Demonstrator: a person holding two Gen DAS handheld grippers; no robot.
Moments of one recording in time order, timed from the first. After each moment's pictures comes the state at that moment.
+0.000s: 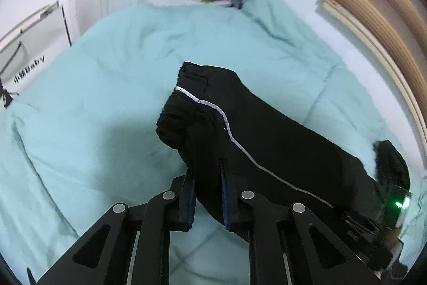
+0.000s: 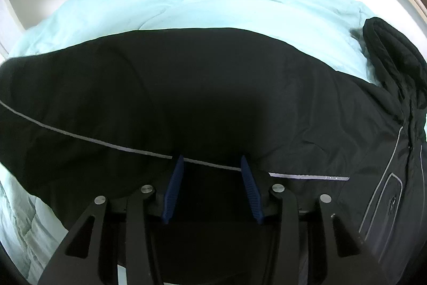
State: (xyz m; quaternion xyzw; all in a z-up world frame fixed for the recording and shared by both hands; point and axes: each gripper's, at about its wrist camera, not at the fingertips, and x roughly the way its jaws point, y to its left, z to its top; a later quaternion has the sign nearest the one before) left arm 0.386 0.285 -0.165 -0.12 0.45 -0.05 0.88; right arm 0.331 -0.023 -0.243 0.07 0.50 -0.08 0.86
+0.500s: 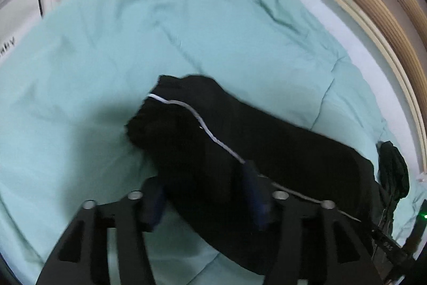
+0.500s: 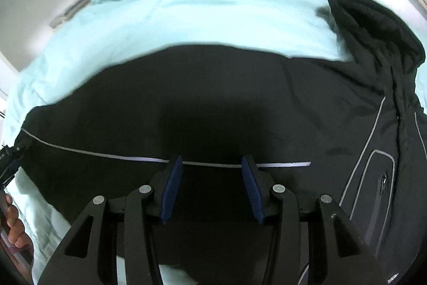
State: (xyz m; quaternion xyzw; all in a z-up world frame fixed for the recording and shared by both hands) left arm 0.433 0.287 -0.237 -0.15 0.49 -0.06 0.86; right arm 0.311 -0.079 -0.235 0.14 0.49 -0.11 0.85
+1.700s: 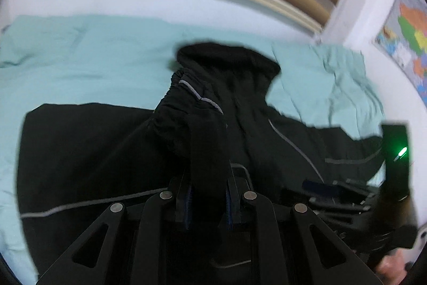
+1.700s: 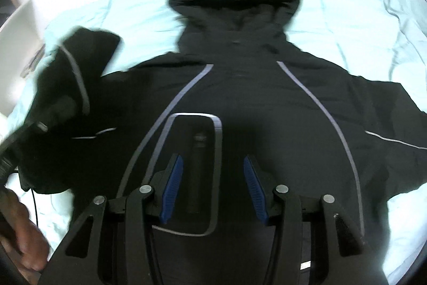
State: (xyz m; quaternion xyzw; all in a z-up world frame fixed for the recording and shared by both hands) left arm 0.258 -0.118 -0.153 0.07 0.43 -0.45 0.78; right arm 0.122 -0.259 -0.181 0.22 0.47 -0.21 0.83
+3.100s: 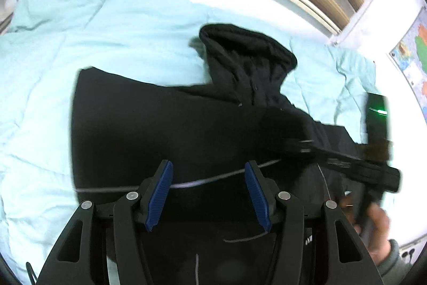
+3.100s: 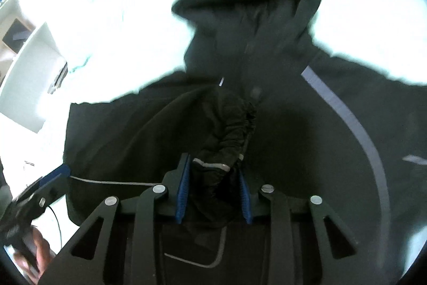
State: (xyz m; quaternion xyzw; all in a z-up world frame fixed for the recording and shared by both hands) left arm 0.274 -0.064 -0.138 0.03 0.49 -0.40 0.77; right arm 0.140 -0.311 -0.183 0.28 0.43 -0.12 0.85
